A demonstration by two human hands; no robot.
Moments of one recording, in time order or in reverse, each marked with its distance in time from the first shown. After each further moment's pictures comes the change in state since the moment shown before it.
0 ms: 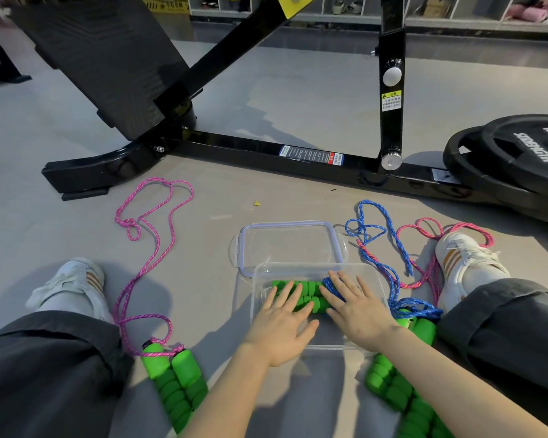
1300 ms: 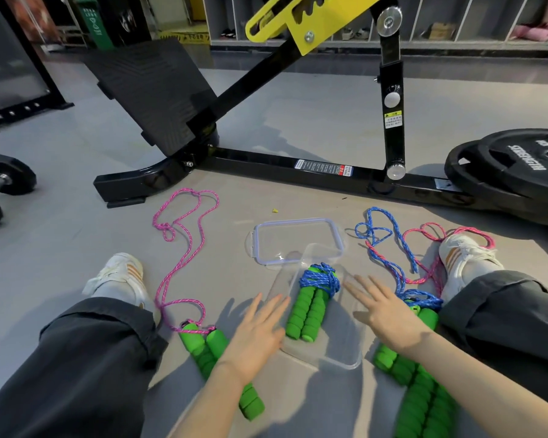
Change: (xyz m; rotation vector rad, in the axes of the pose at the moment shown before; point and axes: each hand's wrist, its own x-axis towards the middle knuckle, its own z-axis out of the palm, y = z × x) left_hand -0.093 -0.032 0.010 0.428 0.364 0.128; right_hand -0.059 -0.003 -0.020 -0.171 0.310 -0.242
